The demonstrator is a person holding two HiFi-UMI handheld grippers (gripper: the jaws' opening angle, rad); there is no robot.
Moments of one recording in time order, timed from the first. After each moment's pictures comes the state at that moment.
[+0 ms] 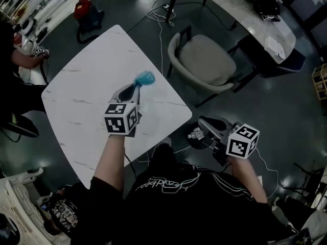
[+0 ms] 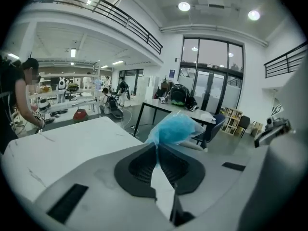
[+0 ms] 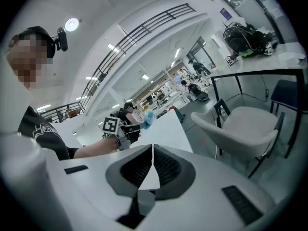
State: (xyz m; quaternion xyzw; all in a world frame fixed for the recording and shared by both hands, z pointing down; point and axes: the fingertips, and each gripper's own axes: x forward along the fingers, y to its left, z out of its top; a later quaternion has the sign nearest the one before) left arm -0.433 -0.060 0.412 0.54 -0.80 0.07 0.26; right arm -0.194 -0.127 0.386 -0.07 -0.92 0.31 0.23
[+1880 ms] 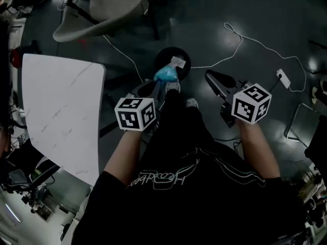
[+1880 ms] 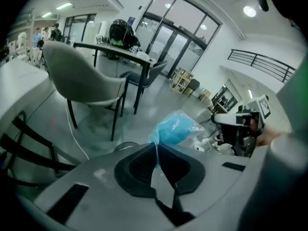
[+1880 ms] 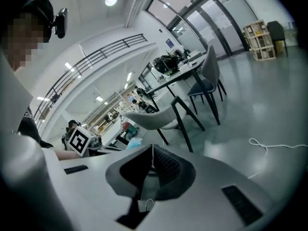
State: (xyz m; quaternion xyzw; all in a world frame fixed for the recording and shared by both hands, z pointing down) left arm -0.014 -0.124 0.594 0.72 -0.52 0.18 0.43; right arm 0.134 -0.177 0.536 0.23 -0.88 0.38 0.18
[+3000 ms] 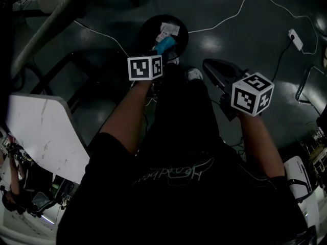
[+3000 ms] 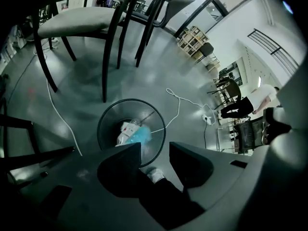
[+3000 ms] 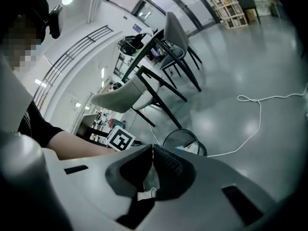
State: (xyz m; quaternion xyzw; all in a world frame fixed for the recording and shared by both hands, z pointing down) left arm 0.009 -0.144 0.888 0.65 -0.39 0.32 0.57; right arm 0.133 -0.157 0.723 0.28 -0.78 0.52 0.23
